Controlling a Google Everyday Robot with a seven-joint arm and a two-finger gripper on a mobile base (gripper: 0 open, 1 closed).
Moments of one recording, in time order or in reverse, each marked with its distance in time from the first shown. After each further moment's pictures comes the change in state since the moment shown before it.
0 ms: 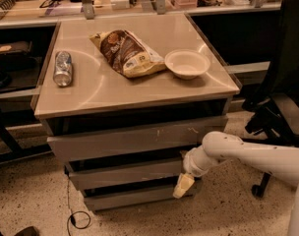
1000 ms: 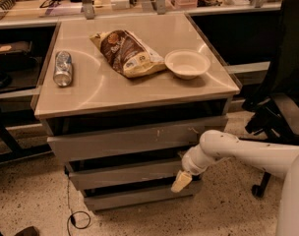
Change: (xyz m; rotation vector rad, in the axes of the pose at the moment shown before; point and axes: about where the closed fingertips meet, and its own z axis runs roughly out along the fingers) arm 0.002 -0.009 0.015 -0.020 0.011 -0.004
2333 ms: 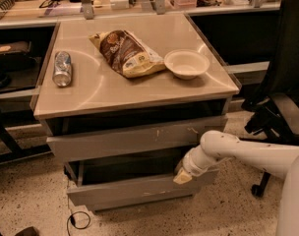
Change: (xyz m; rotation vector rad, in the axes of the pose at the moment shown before) arm 0.000 0.000 0.000 0.000 0.000 0.000
